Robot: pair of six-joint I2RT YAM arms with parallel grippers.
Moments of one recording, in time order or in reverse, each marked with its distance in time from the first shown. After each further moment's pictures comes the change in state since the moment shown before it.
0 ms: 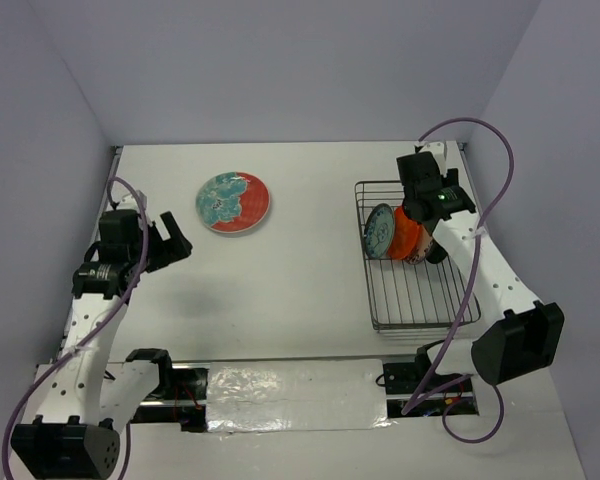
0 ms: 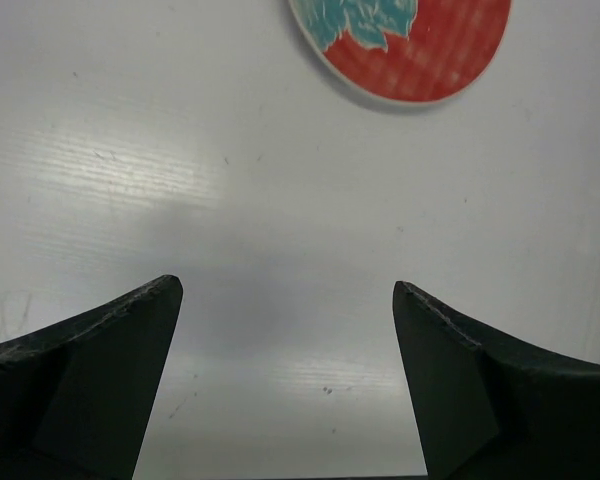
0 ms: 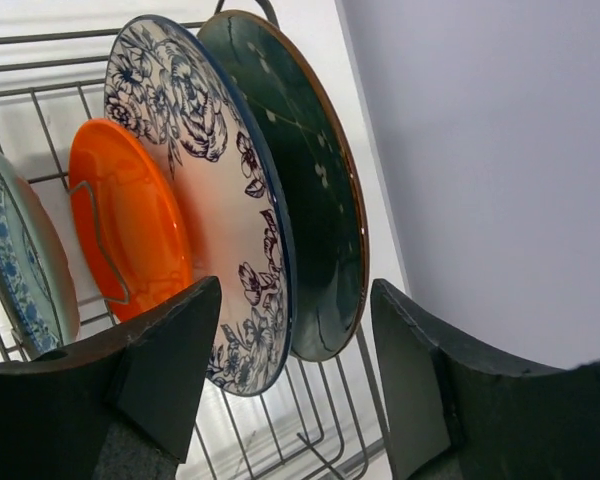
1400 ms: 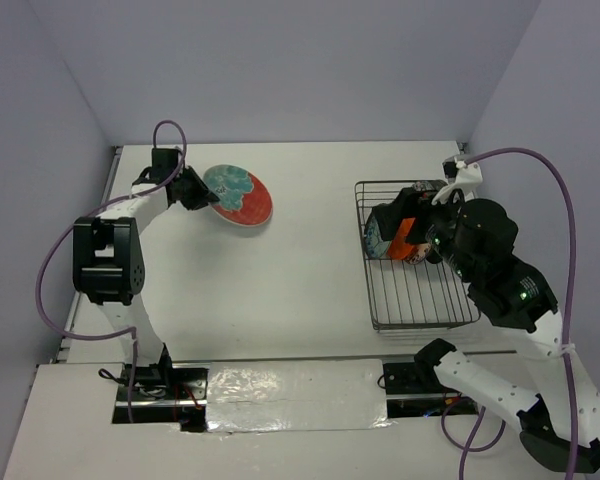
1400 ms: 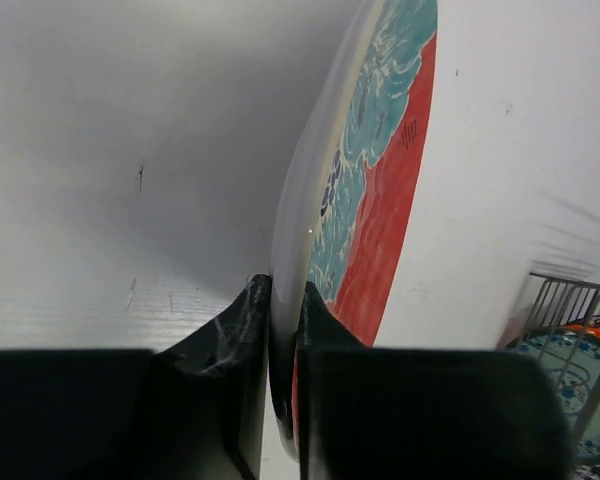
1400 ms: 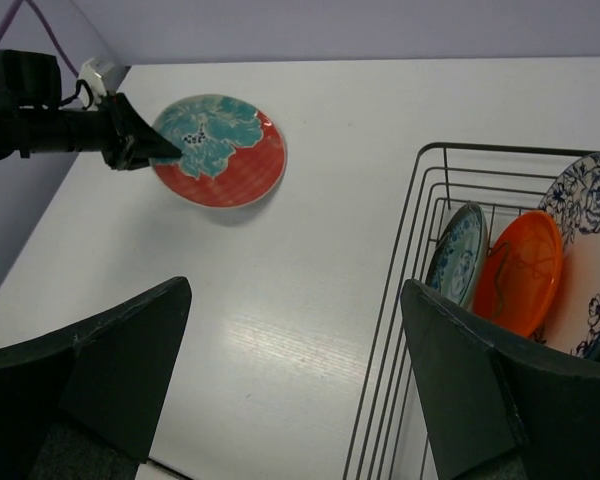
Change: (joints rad) left arm -0.013 1.000 0.430 0.427 0.247 -0.260; right arm 0.276 -0.525 -0.007 0.121 -0.543 0.261
